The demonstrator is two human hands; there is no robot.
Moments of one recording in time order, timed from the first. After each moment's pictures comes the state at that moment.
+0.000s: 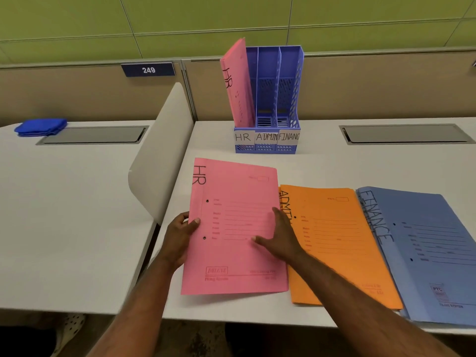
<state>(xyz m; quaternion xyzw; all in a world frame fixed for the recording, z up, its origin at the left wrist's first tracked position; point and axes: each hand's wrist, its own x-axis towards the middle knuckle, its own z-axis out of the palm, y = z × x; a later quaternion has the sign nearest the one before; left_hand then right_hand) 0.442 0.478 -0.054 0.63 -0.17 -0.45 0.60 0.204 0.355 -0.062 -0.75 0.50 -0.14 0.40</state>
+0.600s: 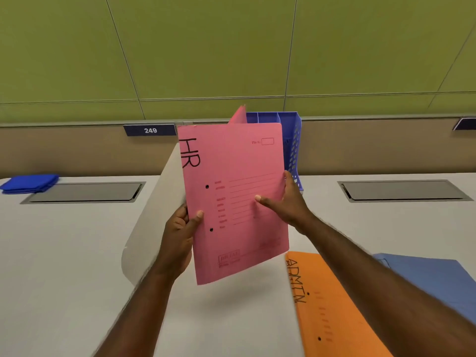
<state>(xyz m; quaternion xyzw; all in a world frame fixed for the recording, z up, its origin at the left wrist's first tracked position) 0.486 0.369 0.078 0.53 -0.37 -0.35 0.68 0.290 0.193 0.101 -0.73 0.42 -0.33 0.43</state>
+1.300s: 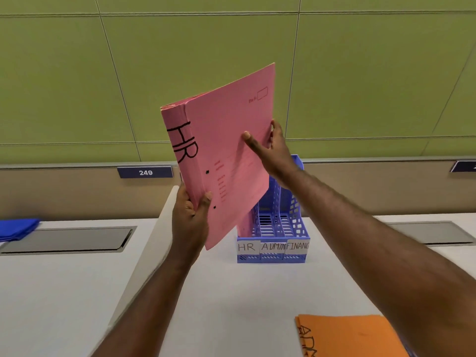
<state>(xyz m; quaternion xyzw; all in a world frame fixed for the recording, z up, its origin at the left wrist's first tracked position) 0.509 0.262 0.181 0.54 -0.45 -0.10 0.70 0.392 0.101 0.267 -0.72 0.32 -0.45 0.42</state>
